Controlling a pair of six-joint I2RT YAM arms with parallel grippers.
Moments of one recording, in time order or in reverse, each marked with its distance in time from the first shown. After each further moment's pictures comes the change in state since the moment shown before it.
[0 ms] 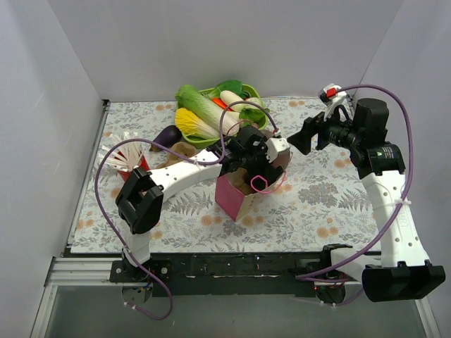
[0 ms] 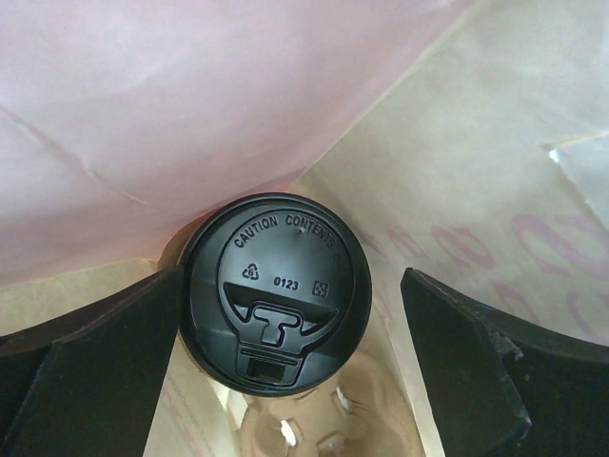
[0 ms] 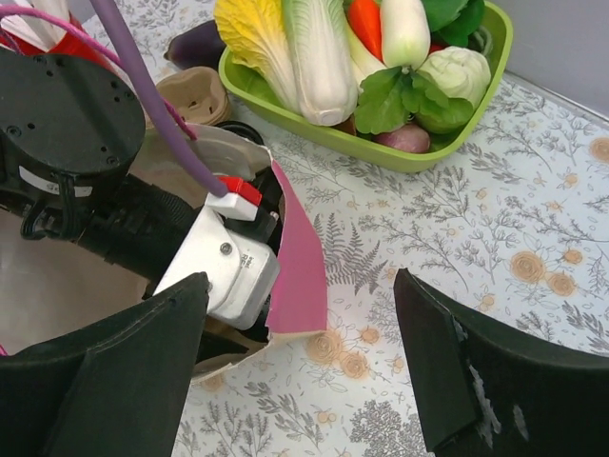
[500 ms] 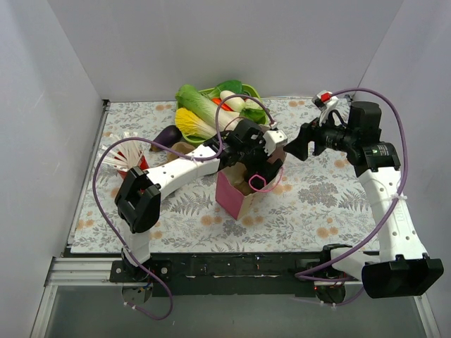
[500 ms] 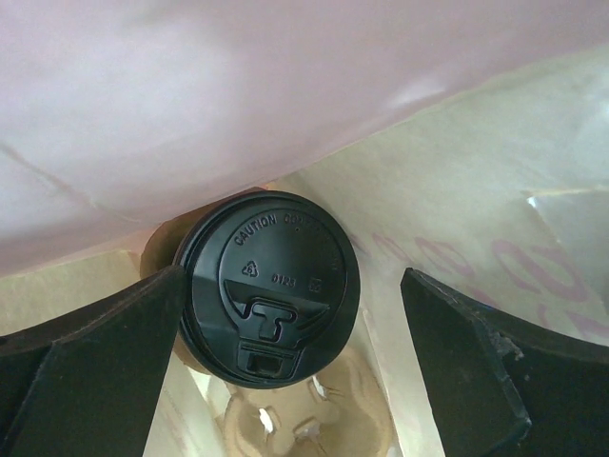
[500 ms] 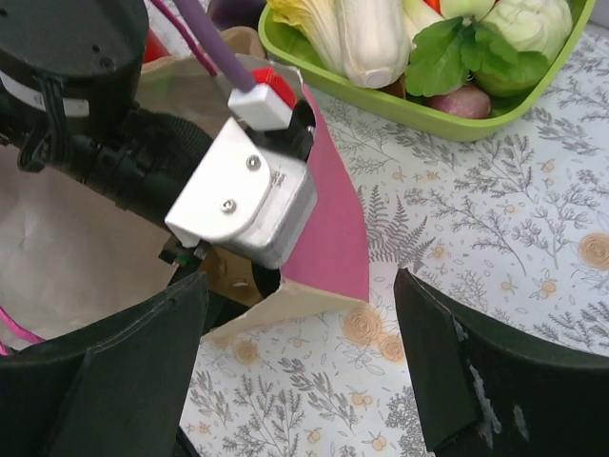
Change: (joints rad) left arm 0.027 0.002 0.064 -0.071 0.027 -0.085; right arm 0.000 0.024 -0.023 -0.062 -0.085 -0.004
